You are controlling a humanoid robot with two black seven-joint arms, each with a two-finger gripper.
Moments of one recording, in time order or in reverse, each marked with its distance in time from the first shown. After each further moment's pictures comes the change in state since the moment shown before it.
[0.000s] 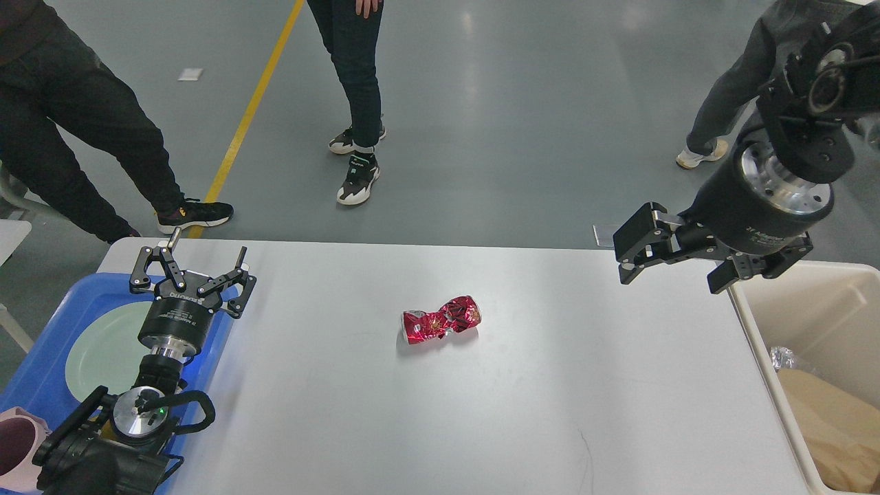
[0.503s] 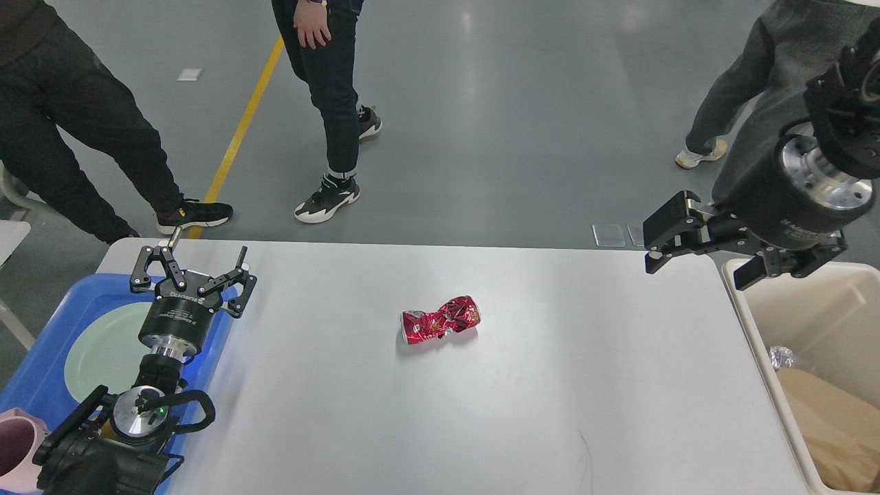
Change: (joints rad) left arm -0.001 0.000 0.000 -0.001 0.000 0.000 0.003; right arm 0.000 -0.069 -0.038 -0.004 -0.001 -0.001 -0.001
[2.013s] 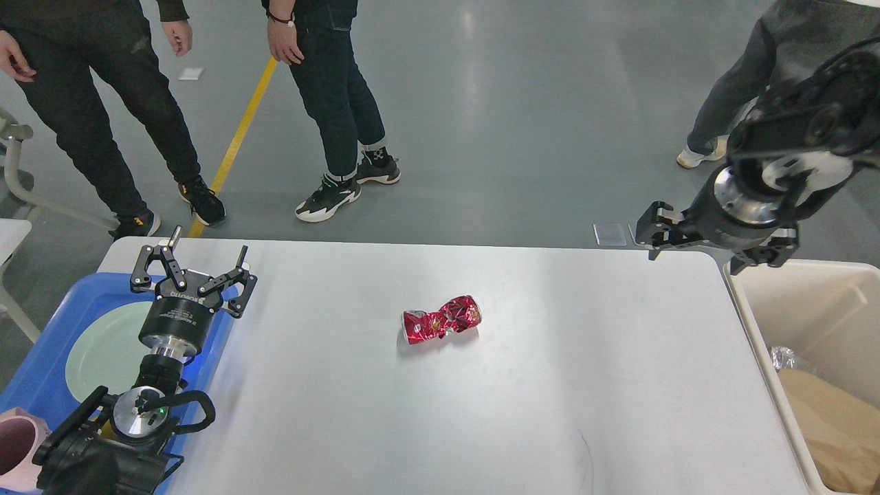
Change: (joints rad) left arm 0.000 0.000 0.000 -0.001 0.000 0.000 0.003; right arm -0.324 0.100 0.030 -0.244 0.140 -0.187 -0.228
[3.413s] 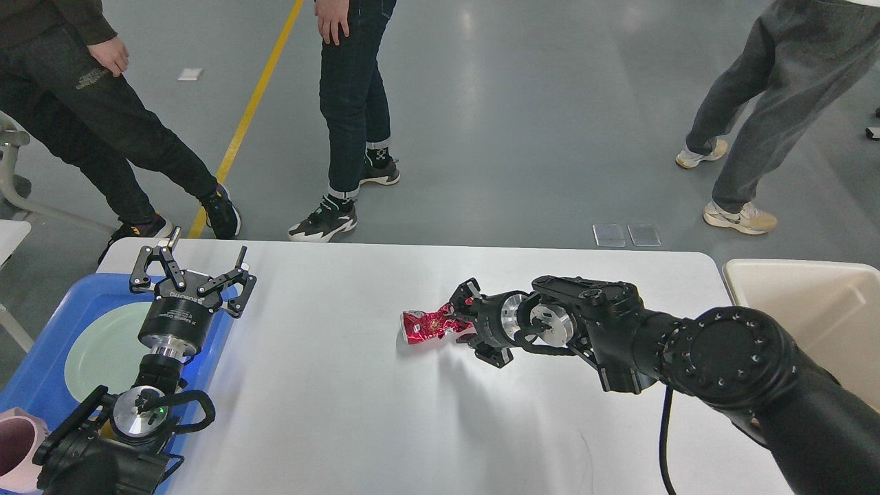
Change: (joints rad) left arm 0.000 0.000 -0.001 0.002 0.000 0.000 -0.005; right arm -1.061 0.395 0.777 -0.973 0.351 -0.297 0.010
